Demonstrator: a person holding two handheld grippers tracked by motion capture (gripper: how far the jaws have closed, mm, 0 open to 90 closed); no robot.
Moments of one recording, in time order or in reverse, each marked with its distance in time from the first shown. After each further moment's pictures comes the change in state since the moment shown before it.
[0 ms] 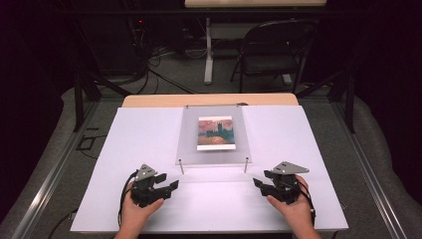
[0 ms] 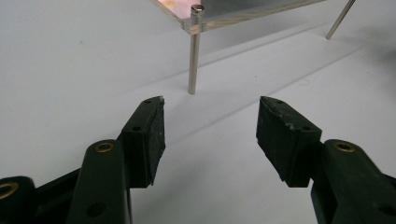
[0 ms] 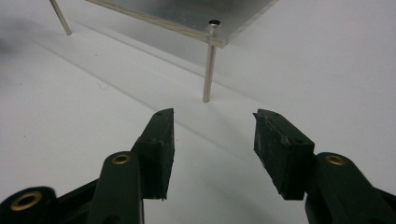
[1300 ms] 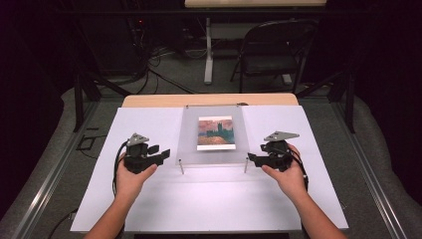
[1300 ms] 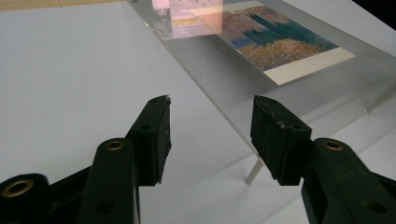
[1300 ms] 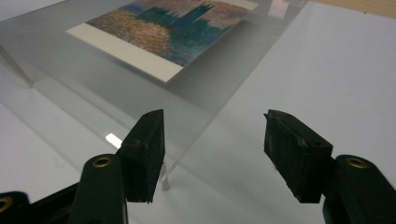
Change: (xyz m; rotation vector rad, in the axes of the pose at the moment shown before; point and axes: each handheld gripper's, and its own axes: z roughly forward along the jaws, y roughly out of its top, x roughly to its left) left arm 0.042 0.080 0.010 -0.027 0.071 -0.022; right arm -0.032 0.072 0.041 0.038 0.001 0.001
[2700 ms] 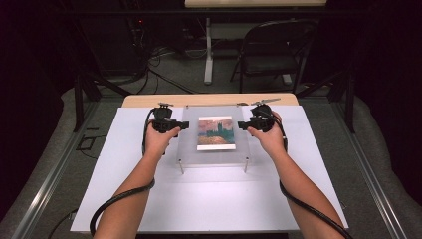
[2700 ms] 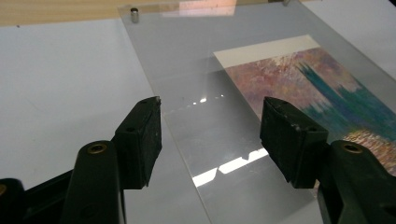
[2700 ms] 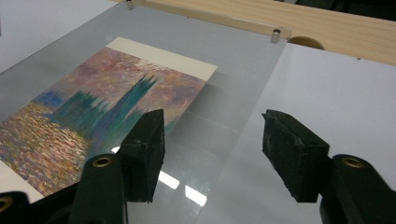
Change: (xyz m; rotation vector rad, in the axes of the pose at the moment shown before) left arm 0.022 0.079 0.117 0.131 0.010 -0.120; right arm -0.050 0.077 0.090 0.030 -0.015 0.110
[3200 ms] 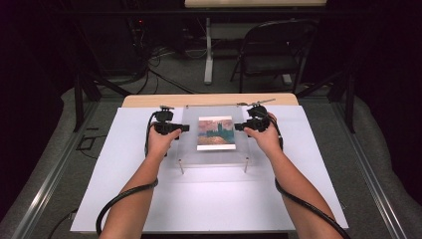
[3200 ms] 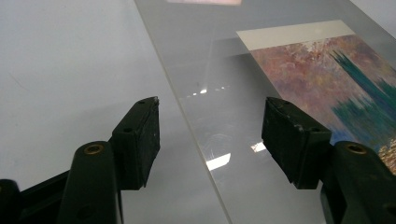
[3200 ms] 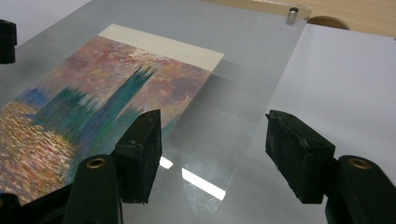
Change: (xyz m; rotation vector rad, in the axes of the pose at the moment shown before) left arm 0.011 -0.008 0.021 0.031 0.012 -0.058; right arm -0.003 -0.003 0.023 0.050 0.031 0.035
